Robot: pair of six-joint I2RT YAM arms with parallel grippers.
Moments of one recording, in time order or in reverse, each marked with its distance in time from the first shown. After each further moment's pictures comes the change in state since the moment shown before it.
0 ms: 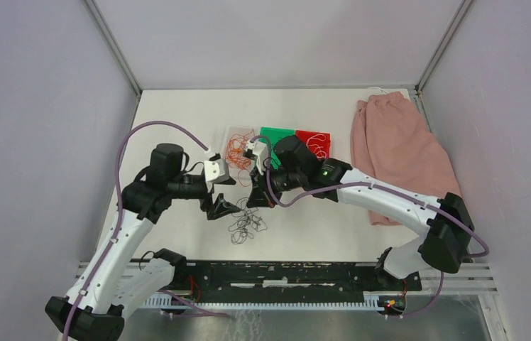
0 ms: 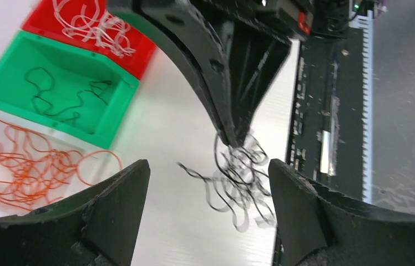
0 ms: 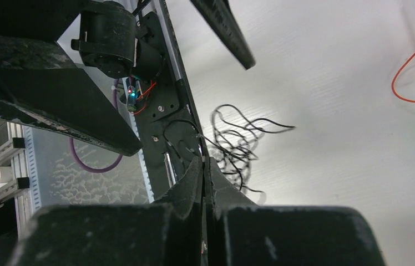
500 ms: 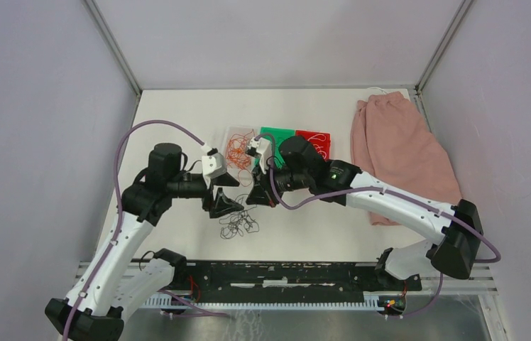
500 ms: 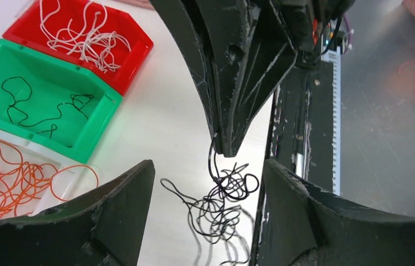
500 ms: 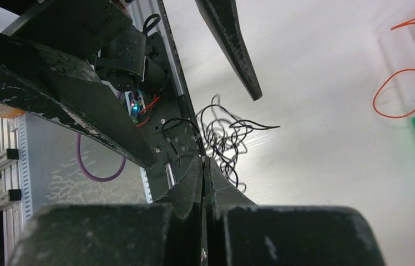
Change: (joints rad) left arm -0.004 -0.009 -0.011 0.021 0.070 -0.117; right arm 0.031 -0.071 0.011 -0.003 0.066 -0.003
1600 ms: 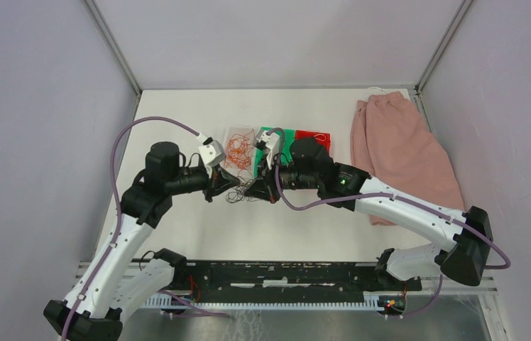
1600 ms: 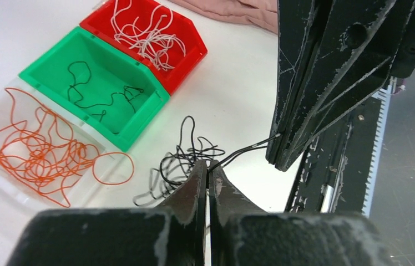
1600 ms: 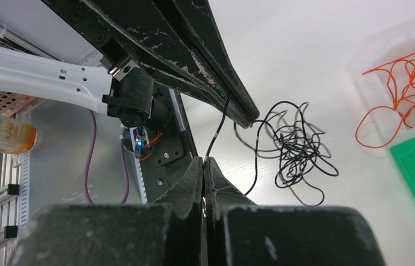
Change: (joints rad) left arm -0.012 -0.021 -0.018 0.183 -0.215 -0.225; right arm 0.011 -0.080 -0.059 0.148 0.069 0.054
